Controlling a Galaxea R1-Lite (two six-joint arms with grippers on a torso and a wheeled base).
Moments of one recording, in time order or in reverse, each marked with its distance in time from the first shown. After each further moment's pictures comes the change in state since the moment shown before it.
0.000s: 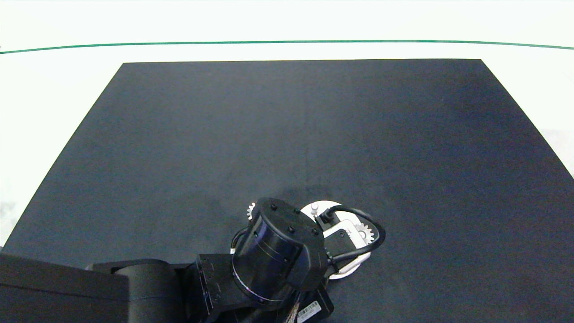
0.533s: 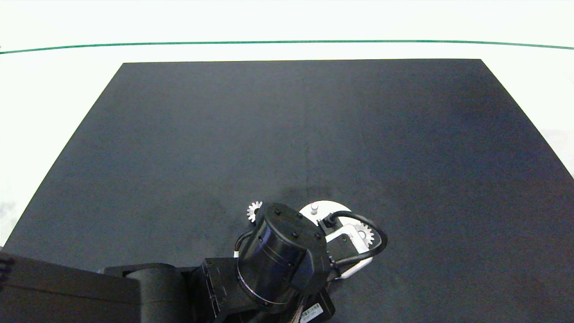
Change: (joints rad) left arm 0.001 0.020 0.012 -0.031 -0.001 0.013; right arm -0.001 0.000 -0.006 0.000 -0.001 0.000
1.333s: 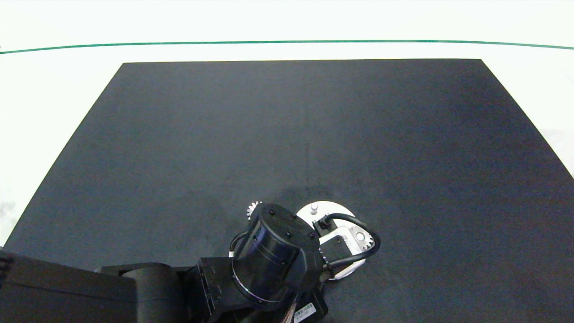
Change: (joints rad) left arm 0.013 -0.008 0.019 0.001 0.000 0.021; right arm 0.000 0.009 -0.002 -0.006 0.001 0.000
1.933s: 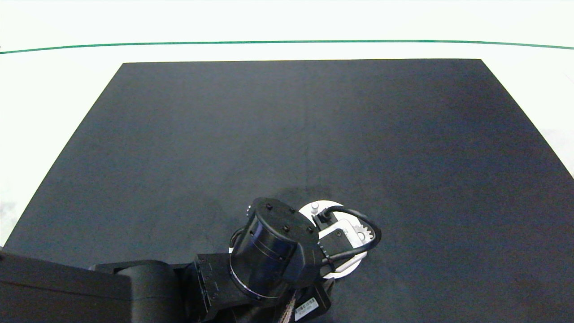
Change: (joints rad) left arm 0.003 -0.012 -0.011 -0.011 0.000 -0.006; right arm -0.002 -0.005 0.000 0.005 0.000 0.000
